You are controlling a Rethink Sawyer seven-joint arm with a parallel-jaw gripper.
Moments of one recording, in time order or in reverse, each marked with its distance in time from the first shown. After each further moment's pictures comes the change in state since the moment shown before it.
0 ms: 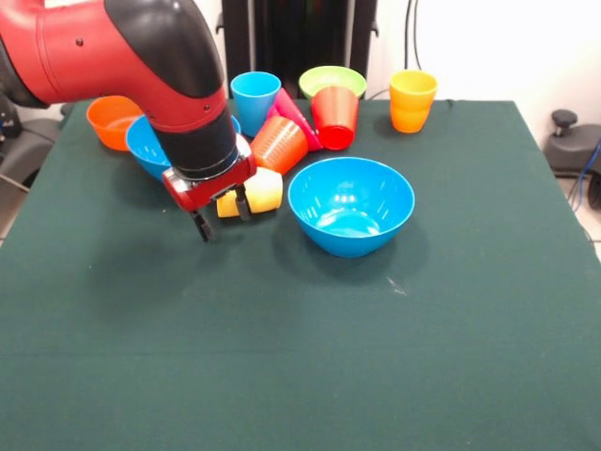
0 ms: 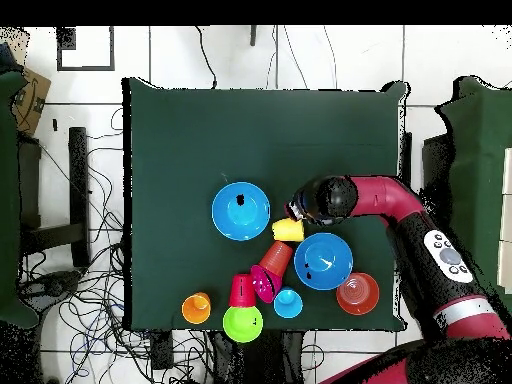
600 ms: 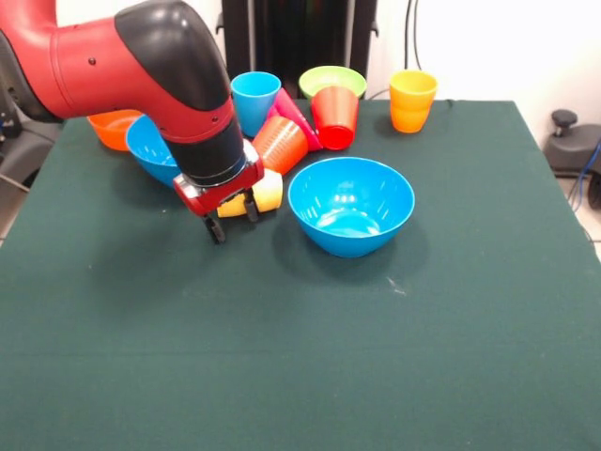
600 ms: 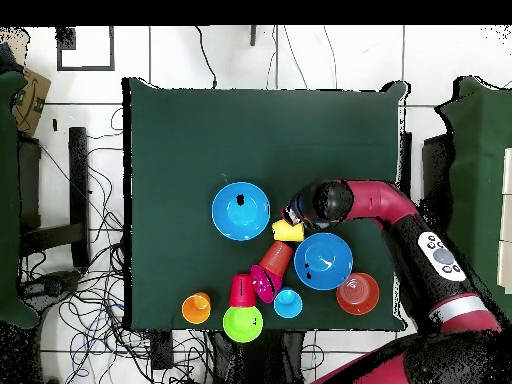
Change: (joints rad) arm 0.002 0.032 -0.011 0.000 -0.002 0.000 0.000
